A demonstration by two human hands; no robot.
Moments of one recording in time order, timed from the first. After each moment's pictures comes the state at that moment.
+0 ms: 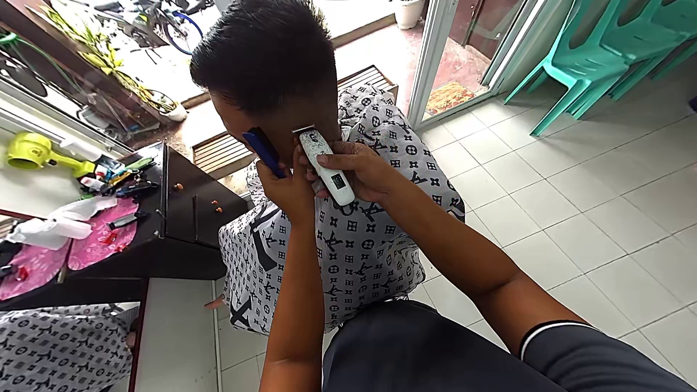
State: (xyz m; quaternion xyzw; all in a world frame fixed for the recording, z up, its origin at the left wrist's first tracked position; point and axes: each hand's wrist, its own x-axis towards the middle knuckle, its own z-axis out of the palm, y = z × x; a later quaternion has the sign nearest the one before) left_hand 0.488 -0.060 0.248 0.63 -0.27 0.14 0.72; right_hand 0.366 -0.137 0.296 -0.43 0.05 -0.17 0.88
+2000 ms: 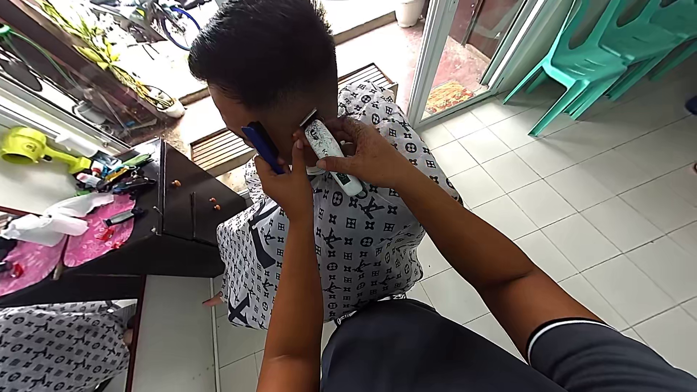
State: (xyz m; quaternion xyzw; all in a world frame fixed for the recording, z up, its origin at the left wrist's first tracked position) left_hand 0.489 -0.059 0.249 0.65 -0.27 0.15 0.70; right_hand 0.355 -0.153 0.312 -0.76 0.14 -0.23 0.59
